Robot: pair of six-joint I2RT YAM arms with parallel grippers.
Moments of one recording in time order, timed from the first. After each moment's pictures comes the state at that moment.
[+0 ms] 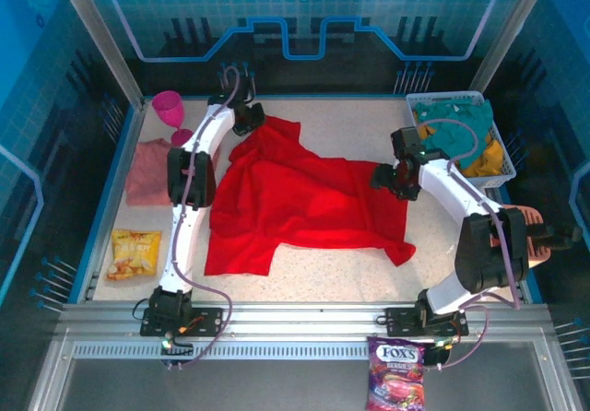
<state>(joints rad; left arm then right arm) -0.12 2.60 2.41 -0.76 0.20 -0.60 0.17 1.54 1.11 -0.78 0.00 0.49</state>
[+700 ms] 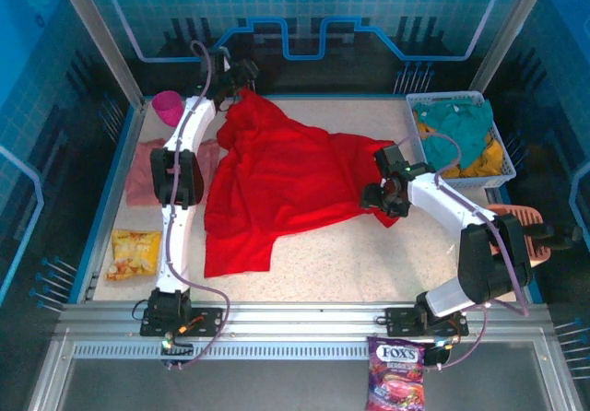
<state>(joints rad) -0.04 2.54 2.41 -0.37 0.28 -0.74 0.30 1.49 0.98 -0.78 0.04 0.53</state>
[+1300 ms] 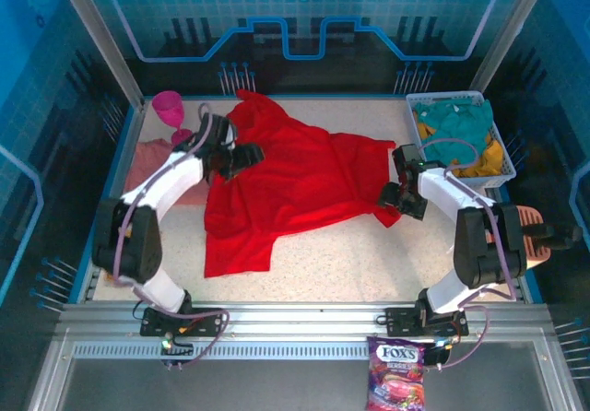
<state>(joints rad) -0.20 1.59 1.15 -0.51 0.28 -0.66 0.13 1.59 0.98 -0.78 0.07 0.54</state>
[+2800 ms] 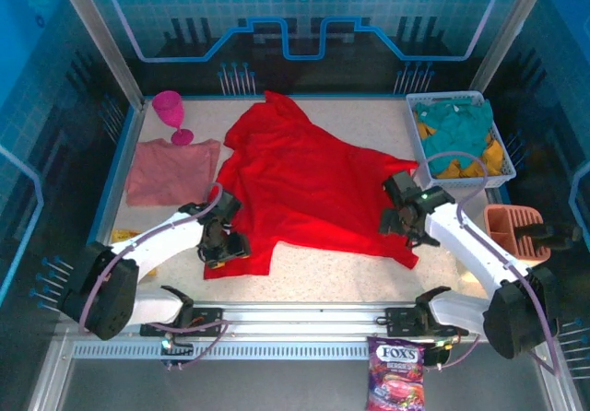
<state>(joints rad) -0.43 1.31 0.63 -0.81 0.15 -0.79 0.35 1.20 0.87 -1.06 0.28 0.65</state>
